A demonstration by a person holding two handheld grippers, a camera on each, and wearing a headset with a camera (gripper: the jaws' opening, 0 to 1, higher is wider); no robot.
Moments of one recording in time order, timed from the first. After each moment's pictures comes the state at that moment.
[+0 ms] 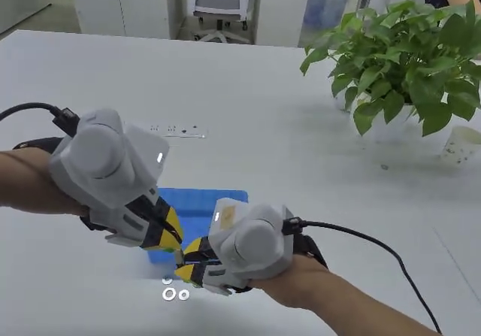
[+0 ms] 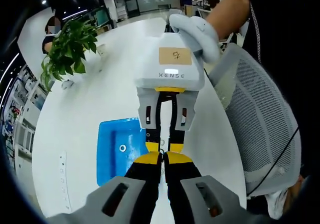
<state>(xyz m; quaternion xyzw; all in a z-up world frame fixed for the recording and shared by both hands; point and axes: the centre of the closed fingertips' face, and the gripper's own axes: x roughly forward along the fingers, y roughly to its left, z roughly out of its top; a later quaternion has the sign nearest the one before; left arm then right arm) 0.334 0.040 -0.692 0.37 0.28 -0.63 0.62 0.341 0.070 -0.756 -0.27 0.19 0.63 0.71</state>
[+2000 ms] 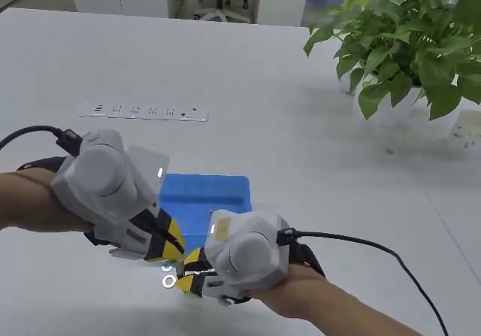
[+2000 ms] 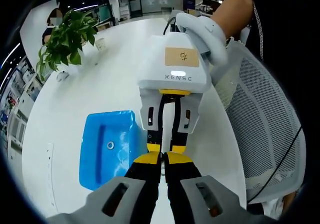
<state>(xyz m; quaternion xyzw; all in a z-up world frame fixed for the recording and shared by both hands) 0.332 0.037 -0.725 0.34 0.30 -0.63 0.63 0.332 0.066 -0.788 -0.26 0.22 0.63 0.70</state>
